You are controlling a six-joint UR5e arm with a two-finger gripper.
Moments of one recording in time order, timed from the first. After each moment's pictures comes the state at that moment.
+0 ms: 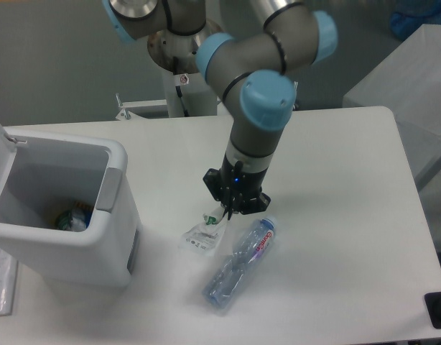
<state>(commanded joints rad) 2.49 -1.84 -1.48 -1.19 1.18 0.87</state>
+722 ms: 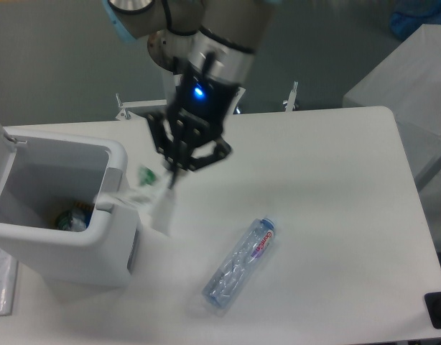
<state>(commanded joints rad) 2.37 -1.63 -1.48 -1.18 0.93 0.72</state>
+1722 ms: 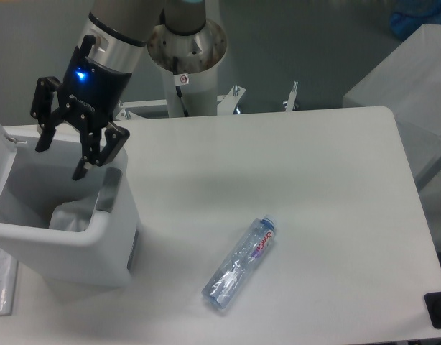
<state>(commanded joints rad) 2.29 -1.63 -1.57 -1.06 0.94 0.66</state>
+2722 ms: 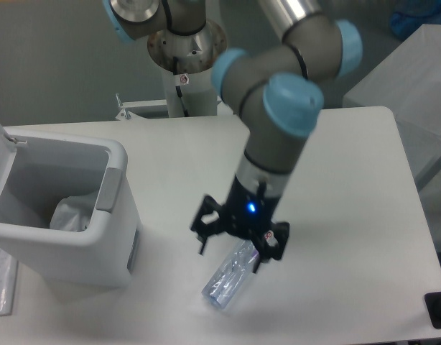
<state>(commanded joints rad) 2.47 -2.08 -1.38 -1.04 1.26 0.67</state>
